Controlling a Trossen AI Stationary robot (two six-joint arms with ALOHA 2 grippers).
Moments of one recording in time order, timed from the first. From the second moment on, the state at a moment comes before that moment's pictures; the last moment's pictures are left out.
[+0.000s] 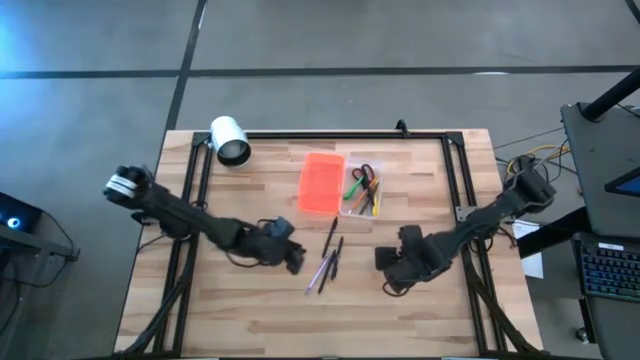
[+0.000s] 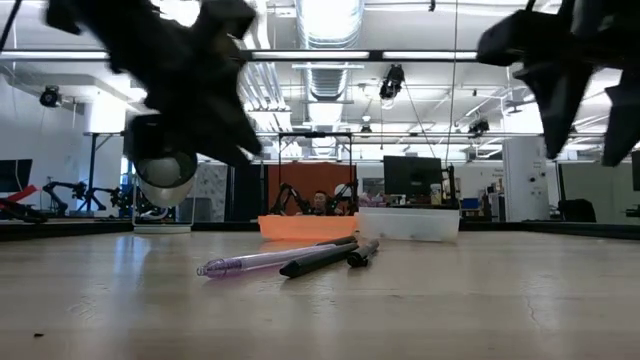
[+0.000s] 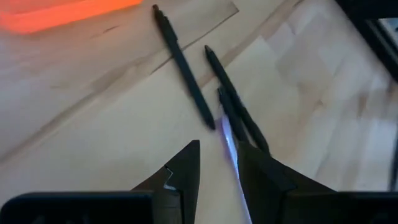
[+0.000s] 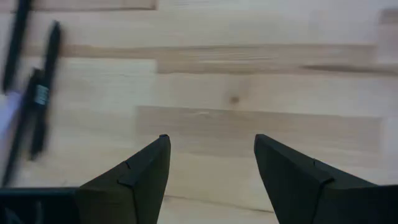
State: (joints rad) left arm -0.33 1.50 0.82 -0.11 -0.37 -1.09; right arm 0.54 1.57 1.09 -1.07 0.26 2.10
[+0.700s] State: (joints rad) left arm -0.11 2.14 1.64 -0.78 -0.28 -1.13; right arm 0.51 1.46 1.07 -1.23 0.35 1.46
